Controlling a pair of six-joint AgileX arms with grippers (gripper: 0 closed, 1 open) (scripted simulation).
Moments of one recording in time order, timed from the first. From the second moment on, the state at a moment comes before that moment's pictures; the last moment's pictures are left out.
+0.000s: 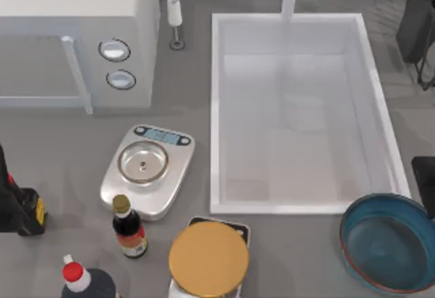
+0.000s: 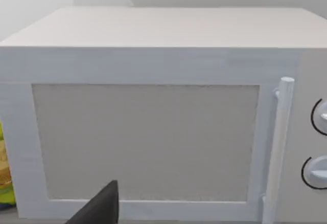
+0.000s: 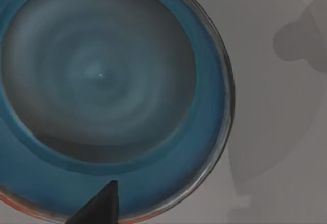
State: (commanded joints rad) left arm 0.00 0.00 0.00 0.00 0.00 0.00; right arm 0.21 1.41 1.02 -1.18 0.00 0.22
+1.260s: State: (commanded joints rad) left arm 0.00 0.00 0.00 0.00 0.00 0.00; right arm 0.22 1.55 0.74 -0.76 0.00 0.23
